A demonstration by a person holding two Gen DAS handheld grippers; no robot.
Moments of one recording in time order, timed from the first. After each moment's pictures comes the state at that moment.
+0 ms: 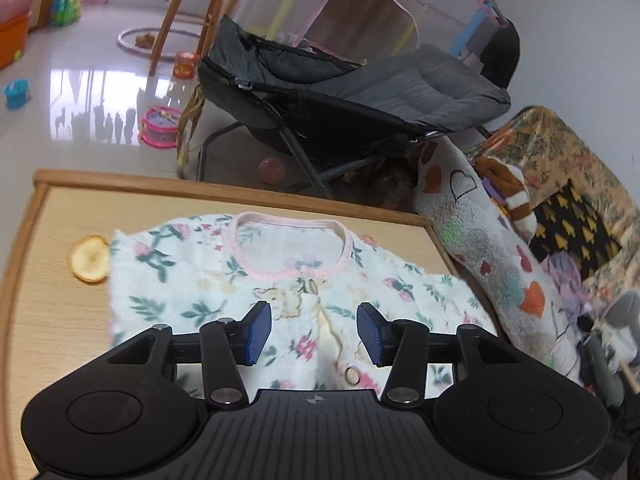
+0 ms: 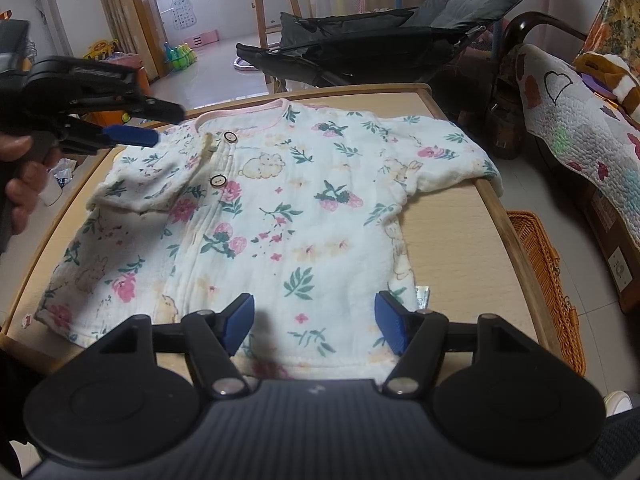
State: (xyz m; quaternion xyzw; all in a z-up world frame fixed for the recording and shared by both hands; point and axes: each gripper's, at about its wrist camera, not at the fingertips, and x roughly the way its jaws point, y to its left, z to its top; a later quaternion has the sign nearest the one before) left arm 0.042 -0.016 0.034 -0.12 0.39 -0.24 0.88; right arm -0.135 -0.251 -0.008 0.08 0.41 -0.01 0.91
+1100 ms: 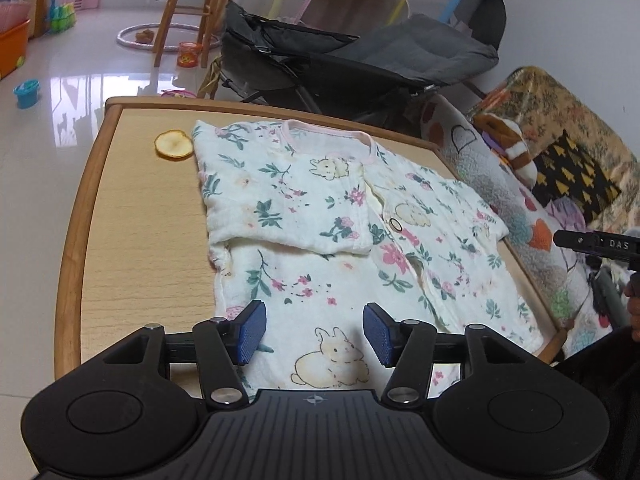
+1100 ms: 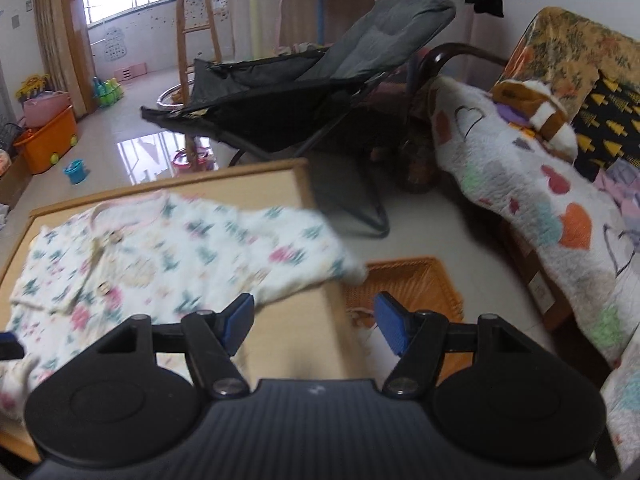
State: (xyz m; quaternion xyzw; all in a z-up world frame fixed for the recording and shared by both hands) left arm -0.053 0.053 -0.008 -0.10 0.40 -0.25 0.88; right arm -0.110 -0.341 0.054 0.06 0.37 -0.13 0.92
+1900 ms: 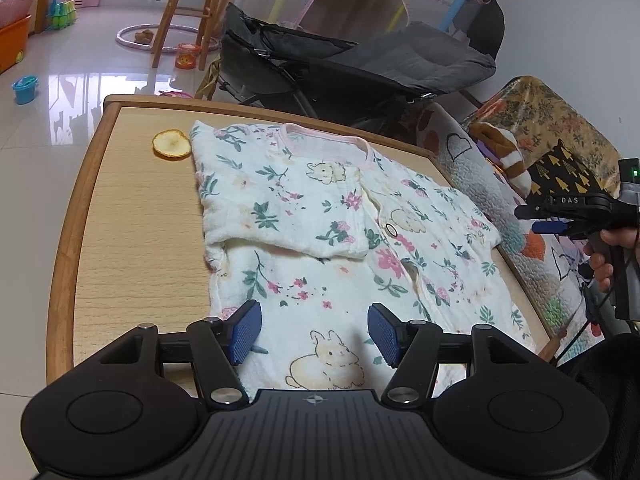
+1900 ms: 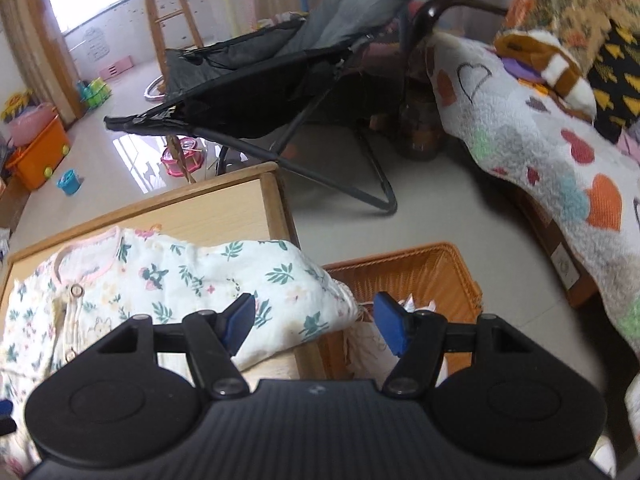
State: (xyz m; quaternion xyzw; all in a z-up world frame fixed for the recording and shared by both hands) left arm -0.052 0.044 -0.013 -0.10 0.39 -0.26 0.88; right arm -0.039 -0.400 0.033 0.14 0.42 -0.12 0.89
